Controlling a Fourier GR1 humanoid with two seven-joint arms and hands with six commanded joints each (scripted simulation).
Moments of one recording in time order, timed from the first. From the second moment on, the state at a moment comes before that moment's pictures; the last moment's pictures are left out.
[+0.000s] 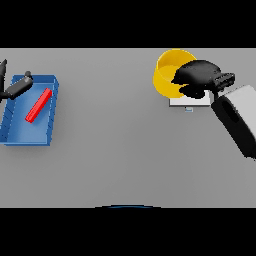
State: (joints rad) left arm -0.60 0.98 -0.66 -1.31 0.29 0.33 0.58; right arm -0.82 -0.58 0.47 -1.19 0.65 0.56 -0.02
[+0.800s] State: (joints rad) left arm -0.60 0.97 -0.67 -1.29 0.27 0.33 0.59; right arm -0.90 -0.51 0.49 -0.69 0.71 0.31 -0.12
